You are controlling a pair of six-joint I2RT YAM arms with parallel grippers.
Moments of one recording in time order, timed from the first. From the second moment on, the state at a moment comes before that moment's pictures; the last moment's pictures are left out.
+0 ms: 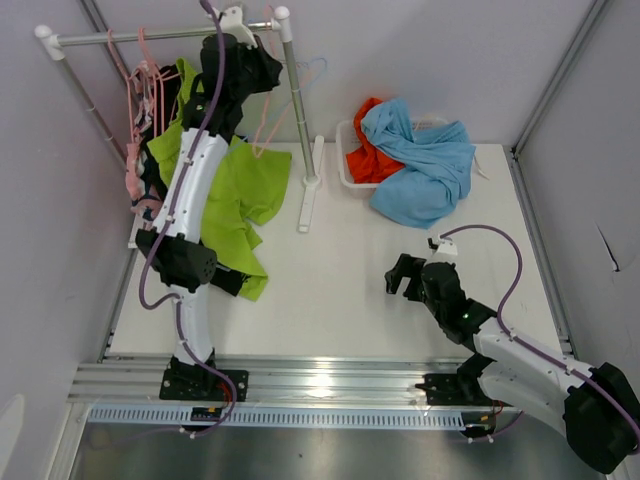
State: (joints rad) left arm -0.24 2.04 2.47 -0.50 0.06 -0.36; right arm 0.63 0.91 0.36 0.02 0.31 0.61
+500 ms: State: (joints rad) left arm -0.29 1.97 2.33 -0.49 -0.02 -0.32; right arm 0.63 0.91 0.31 0.09 0.29 0.63
